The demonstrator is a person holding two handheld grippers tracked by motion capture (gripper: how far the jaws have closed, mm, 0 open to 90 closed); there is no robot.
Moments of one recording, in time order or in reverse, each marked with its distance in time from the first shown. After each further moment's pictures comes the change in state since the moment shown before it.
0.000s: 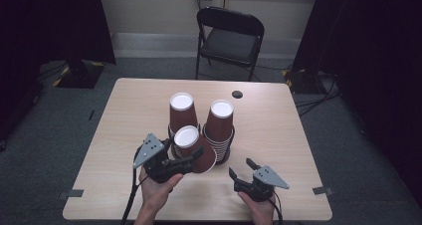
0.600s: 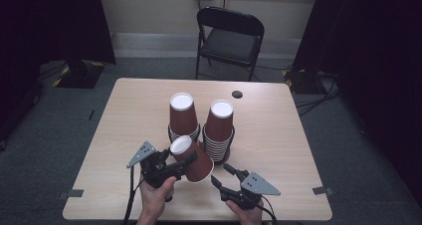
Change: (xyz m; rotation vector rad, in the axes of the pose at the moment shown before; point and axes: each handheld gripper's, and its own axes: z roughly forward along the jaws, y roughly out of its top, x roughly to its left) left arm 0.030 -0.040 -0.006 0.026 -0.041 -0.269; right arm 0.042 0.013 -0.004 -0.112 0.265 -0.032
